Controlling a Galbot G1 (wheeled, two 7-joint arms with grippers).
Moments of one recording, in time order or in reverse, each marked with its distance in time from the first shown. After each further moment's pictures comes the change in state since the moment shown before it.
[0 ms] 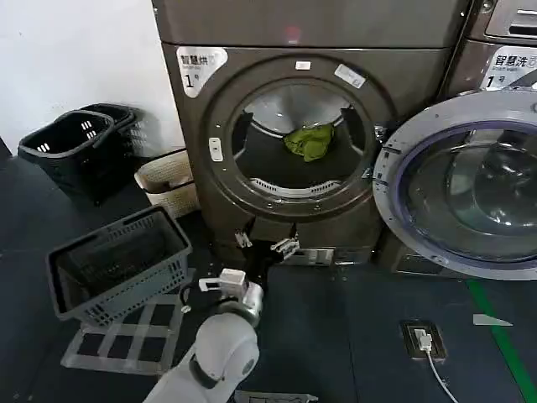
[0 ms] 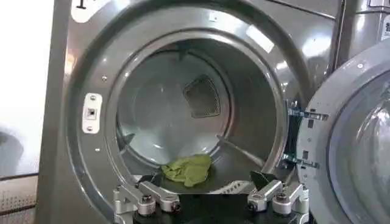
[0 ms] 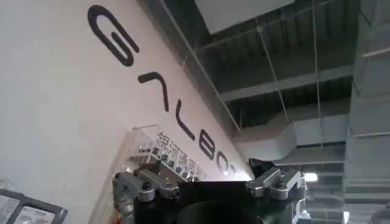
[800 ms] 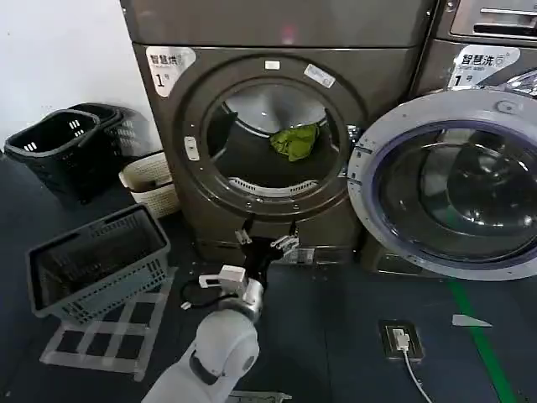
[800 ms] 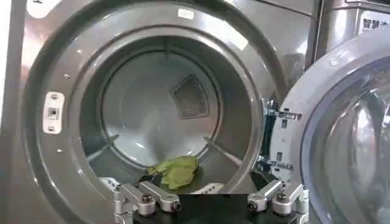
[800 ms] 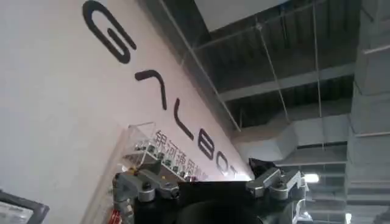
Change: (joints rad) left arm 0.004 0.000 -0.018 0.000 -0.002 0.001 -0.002; right arm 0.006 -0.006 -0.008 0.000 0.000 0.009 -0.005
